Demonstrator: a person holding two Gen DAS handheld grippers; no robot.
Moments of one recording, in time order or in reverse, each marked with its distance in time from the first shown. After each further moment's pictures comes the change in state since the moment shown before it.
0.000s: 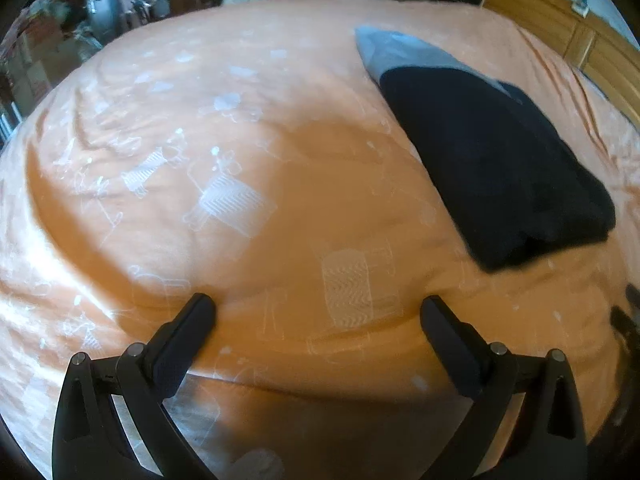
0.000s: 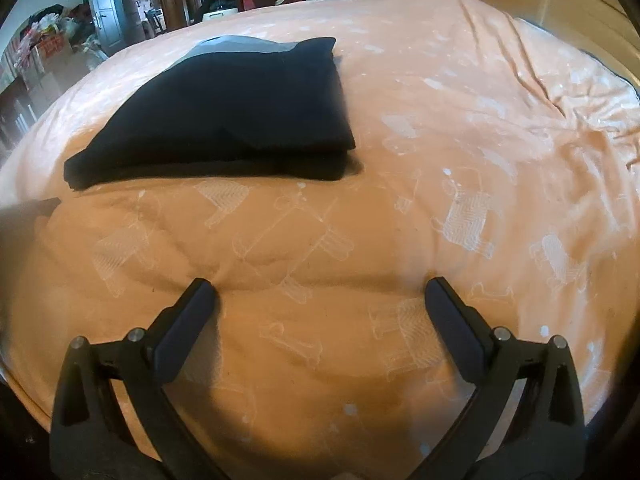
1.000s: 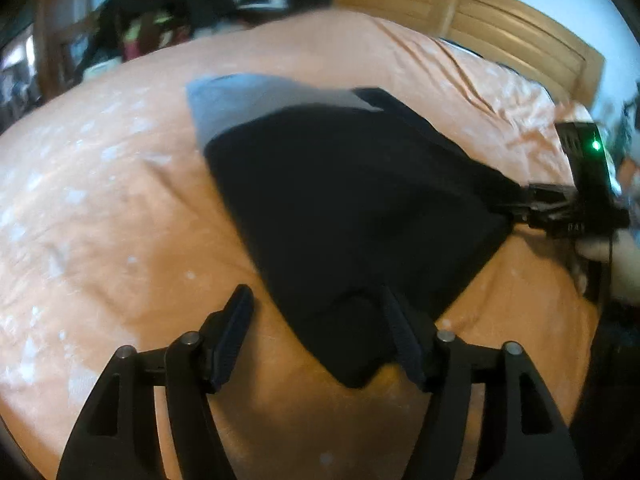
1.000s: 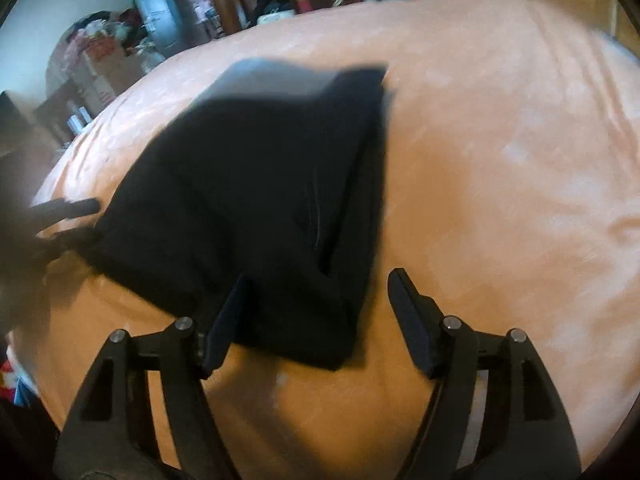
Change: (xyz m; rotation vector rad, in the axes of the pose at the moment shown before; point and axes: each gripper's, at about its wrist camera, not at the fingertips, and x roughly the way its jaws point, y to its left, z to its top) left arm -0.005 -0.067 0.049 0.332 -0.096 -0.326; right arm 0.044 -0.026 0.085 -0.072 -0.032 0.251
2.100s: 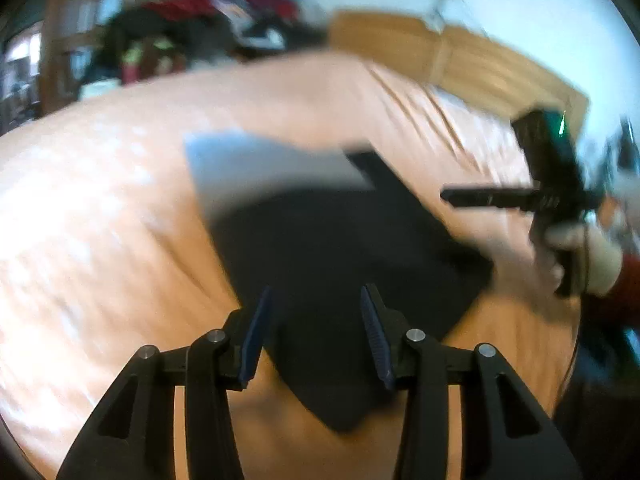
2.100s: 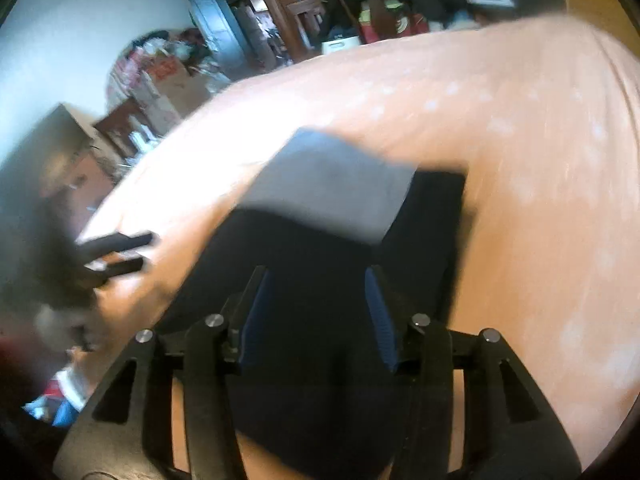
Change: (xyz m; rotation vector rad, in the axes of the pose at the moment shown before) left arm -0.016 0.030 0.058 -0.044 -0.196 -0.080; right arm 0.050 0.005 0.128 -0.082 -0.030 0.246
